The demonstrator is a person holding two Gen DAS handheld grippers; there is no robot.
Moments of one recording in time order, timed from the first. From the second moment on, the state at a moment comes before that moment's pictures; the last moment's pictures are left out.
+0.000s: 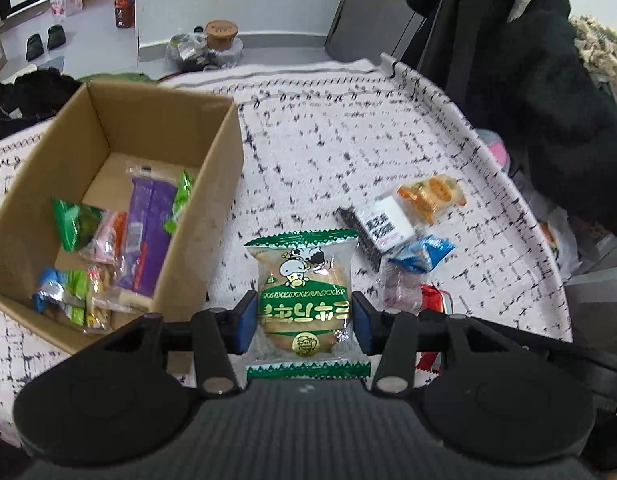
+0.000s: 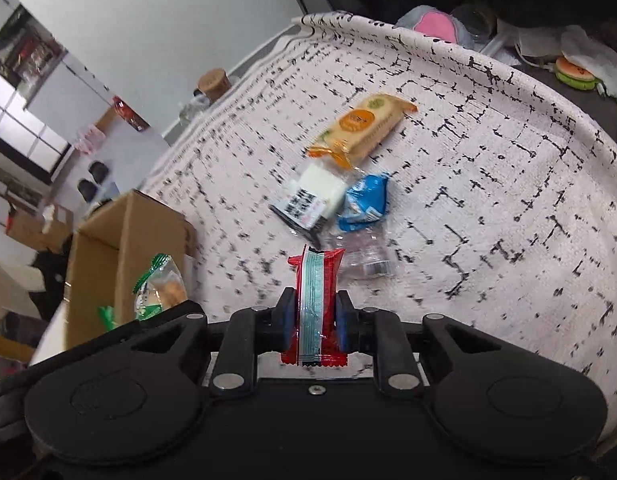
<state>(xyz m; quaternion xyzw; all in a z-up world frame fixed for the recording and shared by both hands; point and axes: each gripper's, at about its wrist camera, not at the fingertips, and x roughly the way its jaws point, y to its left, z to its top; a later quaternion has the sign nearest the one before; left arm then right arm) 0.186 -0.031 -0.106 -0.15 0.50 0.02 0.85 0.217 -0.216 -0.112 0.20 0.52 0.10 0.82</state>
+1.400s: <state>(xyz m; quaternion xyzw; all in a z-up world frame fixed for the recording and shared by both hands) 0.162 0.117 -0.052 -0.19 0.46 0.07 0.86 0.219 -0.088 -0.056 0.20 0.50 0.19 0.82</state>
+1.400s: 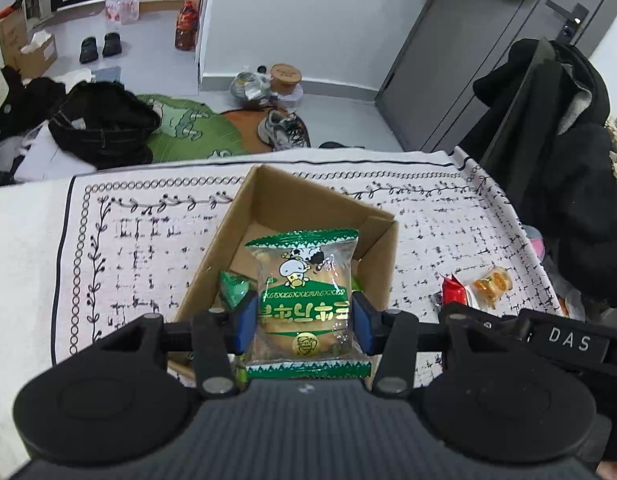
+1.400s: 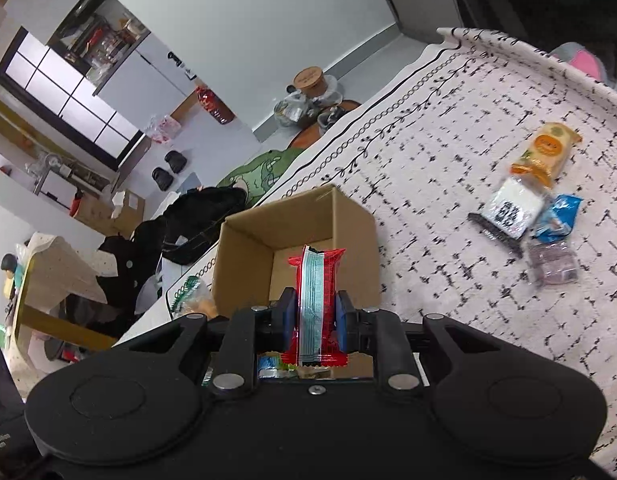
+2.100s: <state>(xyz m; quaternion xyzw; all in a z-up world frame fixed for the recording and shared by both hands) 0.155 0.140 -0.059 -0.21 0.47 0.11 0.85 0.212 -0.066 -0.062 0.19 0.52 0.21 0.81</state>
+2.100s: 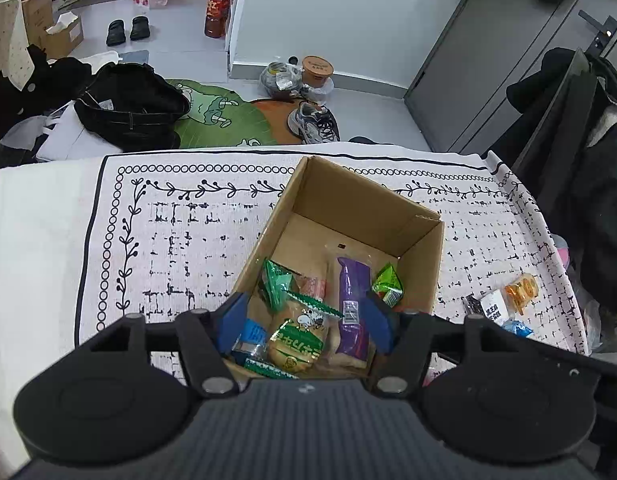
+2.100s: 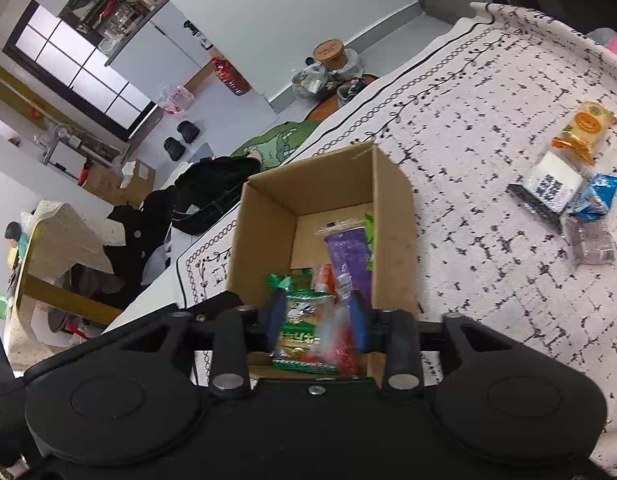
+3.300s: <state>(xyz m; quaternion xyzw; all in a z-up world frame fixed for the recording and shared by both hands) 0.169 0.041 -0.052 -0.16 0.47 0.05 0.87 0.214 -0.206 -0.052 0.12 0.47 0.12 0.86</state>
